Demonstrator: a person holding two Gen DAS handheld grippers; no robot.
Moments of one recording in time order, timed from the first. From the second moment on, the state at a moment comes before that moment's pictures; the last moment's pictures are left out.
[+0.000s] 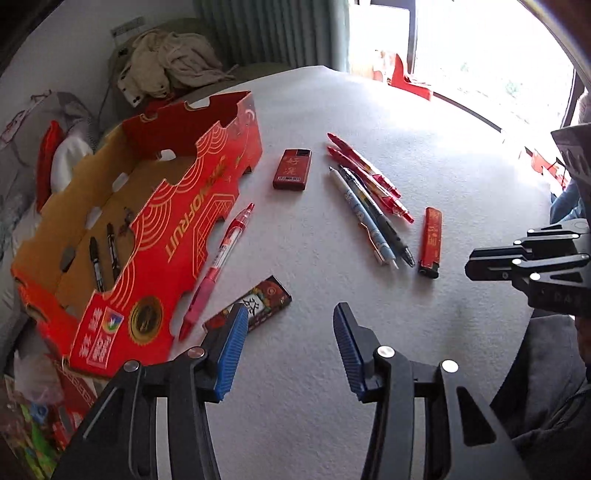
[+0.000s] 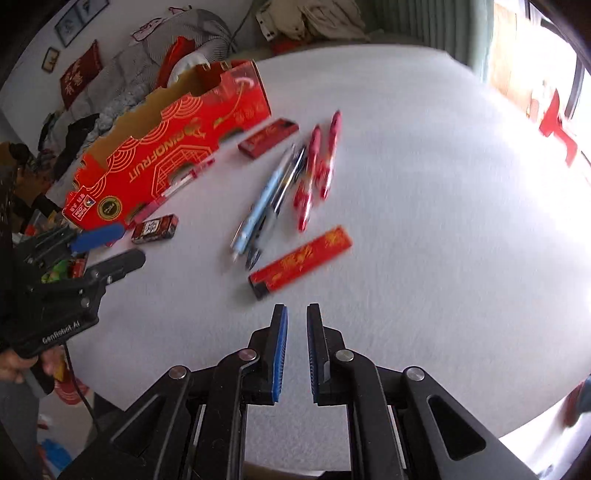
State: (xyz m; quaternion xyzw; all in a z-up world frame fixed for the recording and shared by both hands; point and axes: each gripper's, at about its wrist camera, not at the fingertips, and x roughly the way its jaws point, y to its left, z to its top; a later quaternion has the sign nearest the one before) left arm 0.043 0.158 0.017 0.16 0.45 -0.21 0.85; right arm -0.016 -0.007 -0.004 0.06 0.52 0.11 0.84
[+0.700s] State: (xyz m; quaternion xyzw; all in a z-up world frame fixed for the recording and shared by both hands) left arm 0.059 0.146 -0.018 0.21 0.48 -0.23 0.82; right arm -0.012 -0.014 -0.012 0.09 0.52 0.11 0.84
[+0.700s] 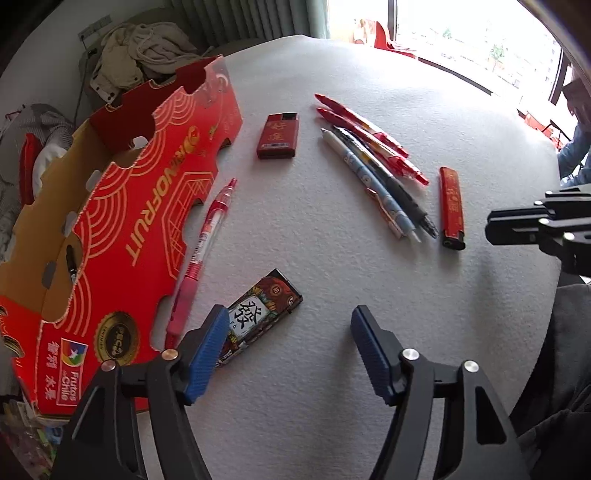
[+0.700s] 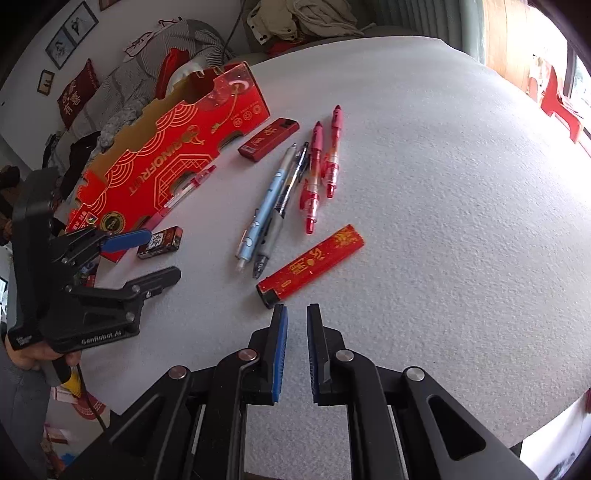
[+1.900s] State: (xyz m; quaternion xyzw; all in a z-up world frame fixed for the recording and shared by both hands) left arm 0.029 0.145 -0.038 0.07 0.52 -0.12 0.84; right arm 0.011 -0.016 -0.021 0.11 0.53 0.07 0.84
